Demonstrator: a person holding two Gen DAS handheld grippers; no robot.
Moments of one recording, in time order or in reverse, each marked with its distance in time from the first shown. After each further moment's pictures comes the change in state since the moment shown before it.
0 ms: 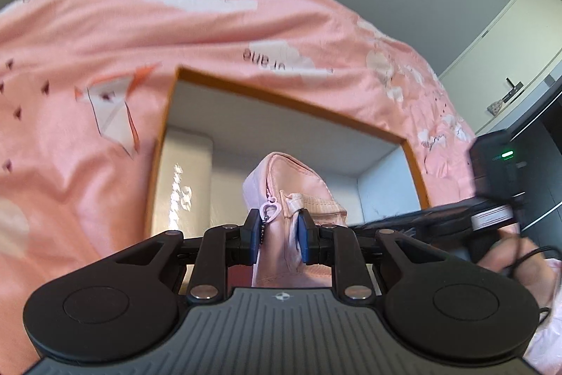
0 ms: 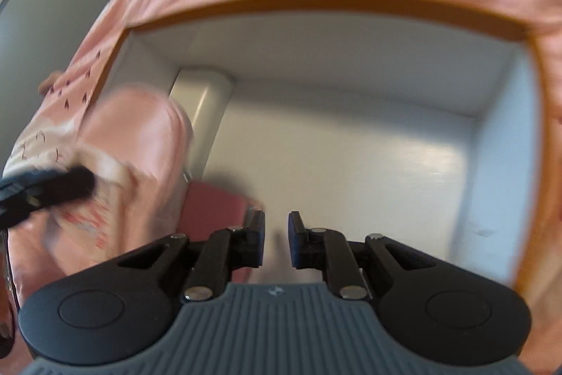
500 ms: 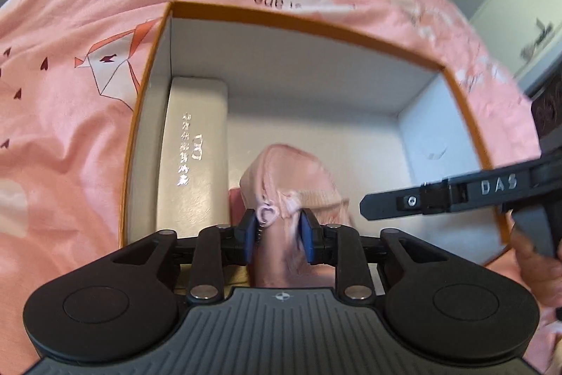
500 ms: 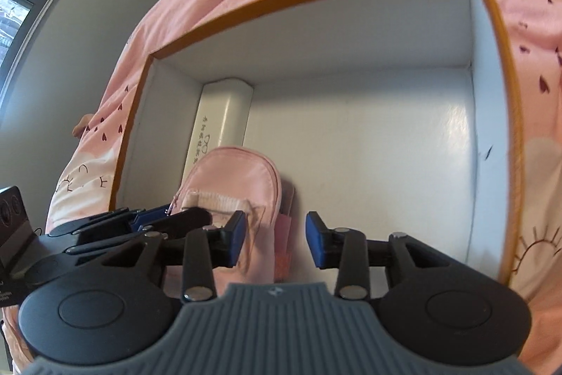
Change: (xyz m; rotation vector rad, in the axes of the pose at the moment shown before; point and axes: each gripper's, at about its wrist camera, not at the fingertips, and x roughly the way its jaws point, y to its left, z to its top) left arm 0.035 -0.012 -0.025 0.125 0.138 0.168; right arm -0.011 -0.004 -0.024 0.164 -0.038 0.154
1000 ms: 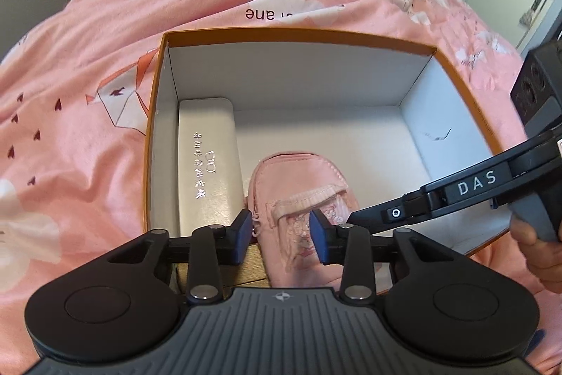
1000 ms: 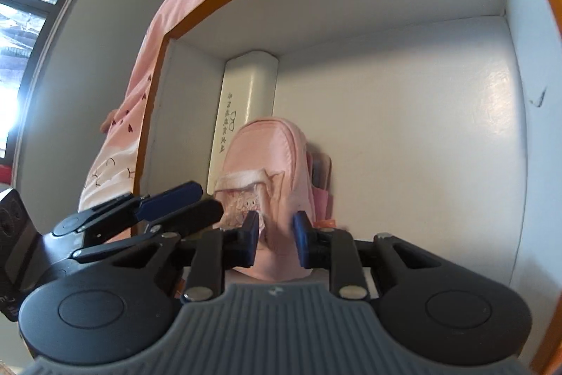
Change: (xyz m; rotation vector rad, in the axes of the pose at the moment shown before) left arm -0.015 -0.015 -0.004 0.134 -0.038 0.087; right arm 0.021 0.002 -0.011 0.049 0.050 0.119
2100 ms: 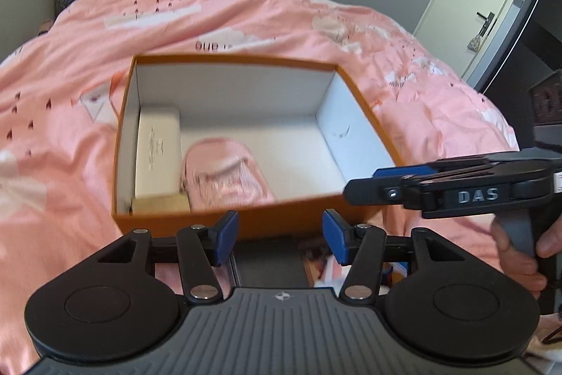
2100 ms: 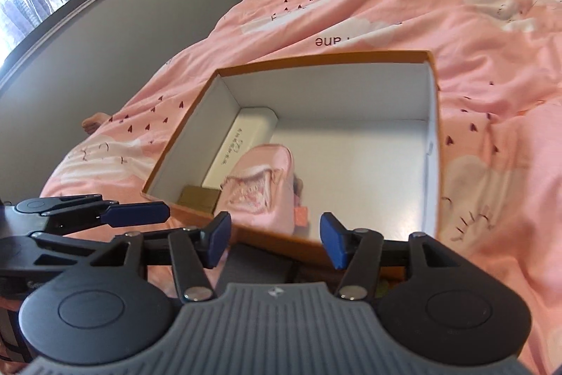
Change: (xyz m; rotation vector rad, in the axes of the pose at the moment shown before) left arm -0.081 -0.036 -0.058 -0.001 -0.136 -0.168; right arm -0.098 0.063 -0.111 -0.299 -0.356 -0.263
